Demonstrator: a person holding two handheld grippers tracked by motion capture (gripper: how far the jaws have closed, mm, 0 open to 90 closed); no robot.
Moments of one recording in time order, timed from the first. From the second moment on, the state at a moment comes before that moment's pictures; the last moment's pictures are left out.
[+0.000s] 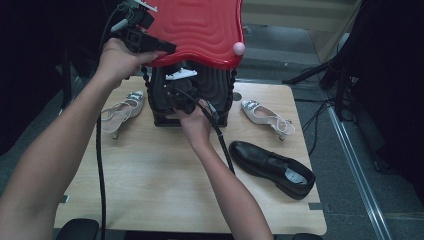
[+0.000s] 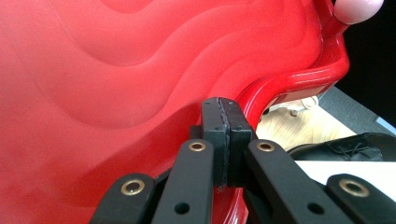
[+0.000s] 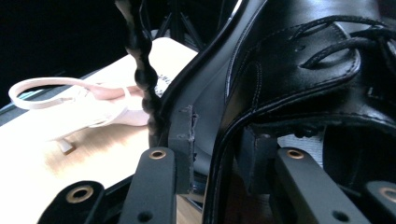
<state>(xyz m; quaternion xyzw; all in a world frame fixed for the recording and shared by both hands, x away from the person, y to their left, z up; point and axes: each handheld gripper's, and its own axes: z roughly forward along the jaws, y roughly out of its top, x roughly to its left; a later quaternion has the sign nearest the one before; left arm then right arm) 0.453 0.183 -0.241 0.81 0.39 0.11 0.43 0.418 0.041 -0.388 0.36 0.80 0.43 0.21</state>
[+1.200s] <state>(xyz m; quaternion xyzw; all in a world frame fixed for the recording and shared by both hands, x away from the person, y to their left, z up) 0.453 0.183 -0.242 0.80 0.40 0.11 0.43 0.371 -0.043 -0.405 0.32 0.83 0.46 0.10</state>
